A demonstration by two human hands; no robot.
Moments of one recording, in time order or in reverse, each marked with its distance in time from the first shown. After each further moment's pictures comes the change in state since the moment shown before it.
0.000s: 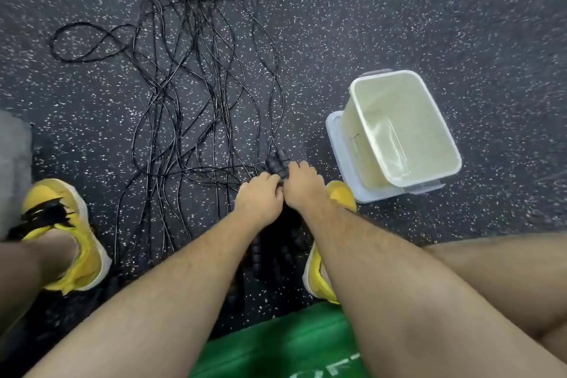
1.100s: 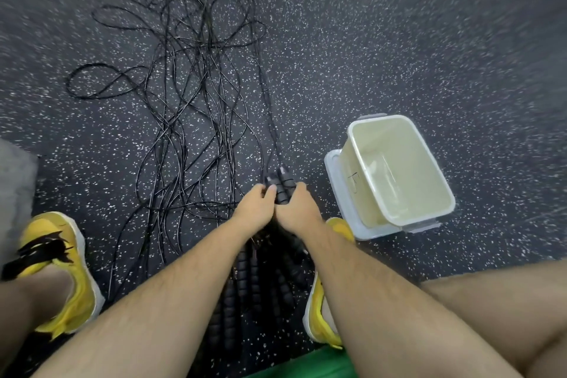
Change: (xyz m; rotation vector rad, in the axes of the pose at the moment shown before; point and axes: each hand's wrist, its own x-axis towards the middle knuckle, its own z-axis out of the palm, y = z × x) left_hand 0.029 -0.008 -0.048 -0.662 0.007 -0.267; right_hand -0.004 -0.026 -0.039 0.653 0.054 0.193
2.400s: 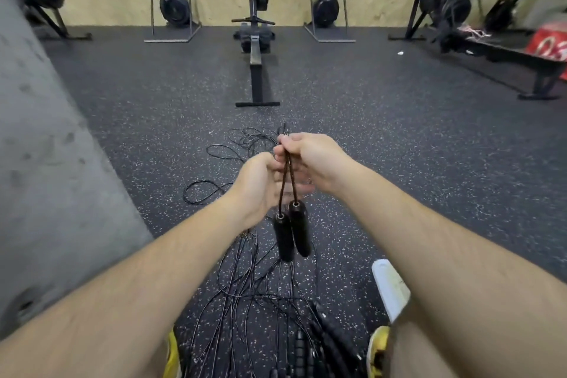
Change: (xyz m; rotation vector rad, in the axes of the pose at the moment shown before) left_hand -0.190 0.164 -0.272 -0.902 -0.098 0.409; right_hand -0.166 -0.326 -0.164 0.643 -0.378 -0.499
